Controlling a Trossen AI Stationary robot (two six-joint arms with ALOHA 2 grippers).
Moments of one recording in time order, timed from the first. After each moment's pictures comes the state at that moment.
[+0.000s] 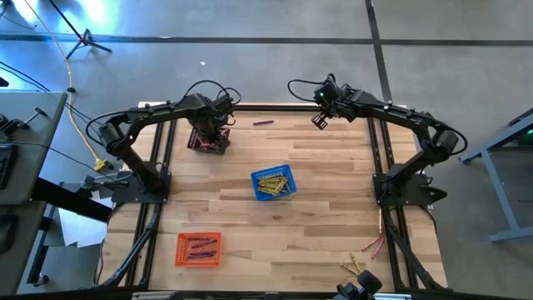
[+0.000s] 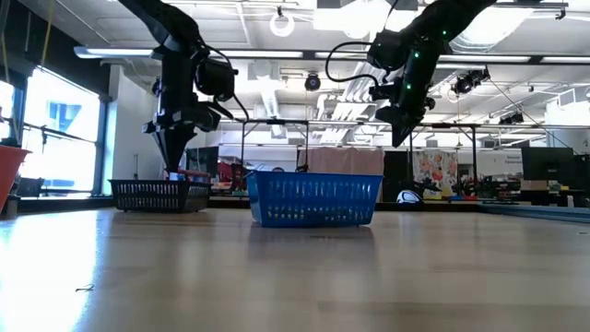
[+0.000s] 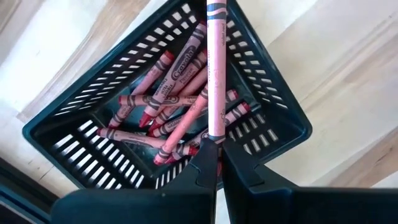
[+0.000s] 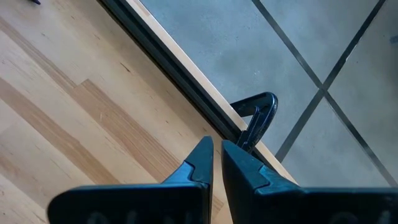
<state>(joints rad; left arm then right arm) 0.65 1.62 1.14 -1.05 -0.04 -0.14 -0.67 1.53 1.18 -0.67 0.41 -0.09</state>
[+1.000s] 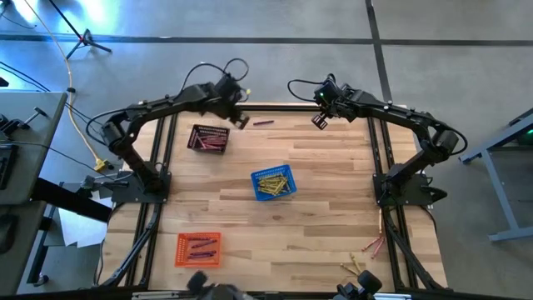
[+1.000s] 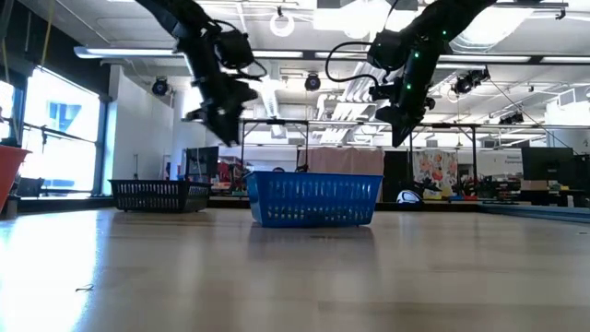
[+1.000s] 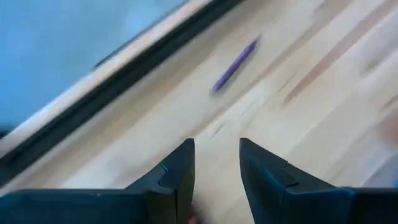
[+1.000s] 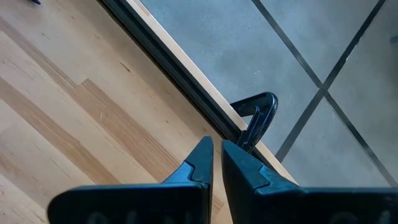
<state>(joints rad) 0.66 1.64 1.29 -0.71 -0.07 -0.21 -0.67 1.53 1.18 -0.67 0.41 -0.09</state>
